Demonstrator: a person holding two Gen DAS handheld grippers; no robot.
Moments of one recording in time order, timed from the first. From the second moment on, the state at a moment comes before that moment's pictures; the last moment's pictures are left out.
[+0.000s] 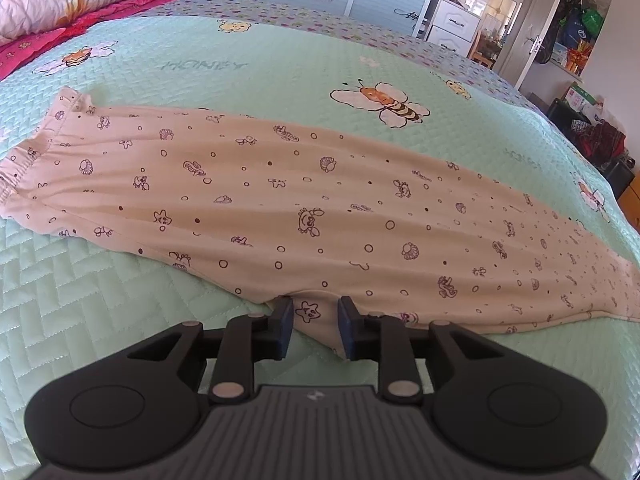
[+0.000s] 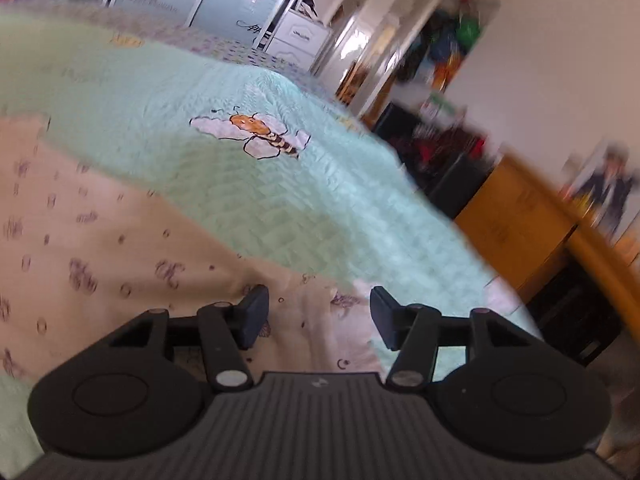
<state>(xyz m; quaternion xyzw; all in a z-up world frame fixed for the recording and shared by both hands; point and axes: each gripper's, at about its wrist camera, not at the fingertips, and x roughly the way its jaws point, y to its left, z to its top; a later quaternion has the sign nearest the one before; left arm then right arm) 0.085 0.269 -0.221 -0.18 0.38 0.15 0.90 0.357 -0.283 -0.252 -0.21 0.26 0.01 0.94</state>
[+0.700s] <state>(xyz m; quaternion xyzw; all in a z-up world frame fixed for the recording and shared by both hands) 0.086 0.266 -0.223 -0.18 0.38 0.15 0.90 0.340 -0.266 -0.256 -0.30 0.22 0.00 0.93</state>
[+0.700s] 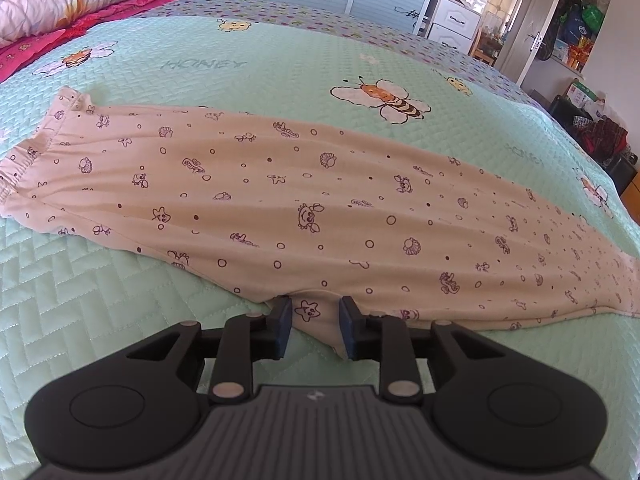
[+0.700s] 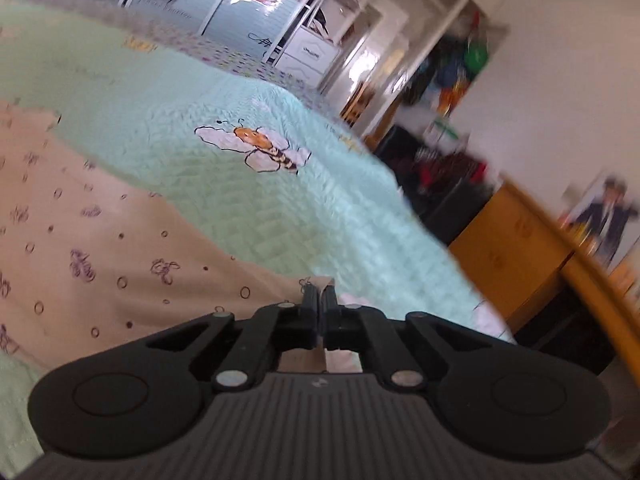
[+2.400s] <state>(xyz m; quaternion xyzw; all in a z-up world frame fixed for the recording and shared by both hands) 0.081 0.266 -0.218 -0.18 0.38 0.15 0.90 0.321 -0.351 -0.241 0.01 0.29 0.03 0.96</state>
